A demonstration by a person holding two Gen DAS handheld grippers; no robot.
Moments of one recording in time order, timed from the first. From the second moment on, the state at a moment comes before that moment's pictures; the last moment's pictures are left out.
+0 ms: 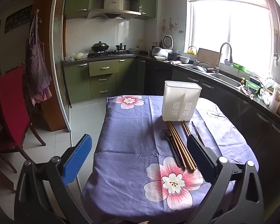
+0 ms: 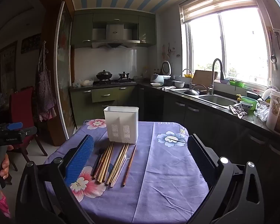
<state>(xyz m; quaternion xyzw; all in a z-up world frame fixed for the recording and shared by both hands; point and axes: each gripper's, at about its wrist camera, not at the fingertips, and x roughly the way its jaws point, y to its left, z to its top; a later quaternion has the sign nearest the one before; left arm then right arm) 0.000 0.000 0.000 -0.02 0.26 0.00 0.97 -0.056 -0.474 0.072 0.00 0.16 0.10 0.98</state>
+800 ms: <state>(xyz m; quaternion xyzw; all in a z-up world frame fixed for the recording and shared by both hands) 0.003 0.000 -0.006 -0.02 0.26 0.00 0.96 -0.056 -0.474 0.072 0.00 0.16 0.10 0.98</state>
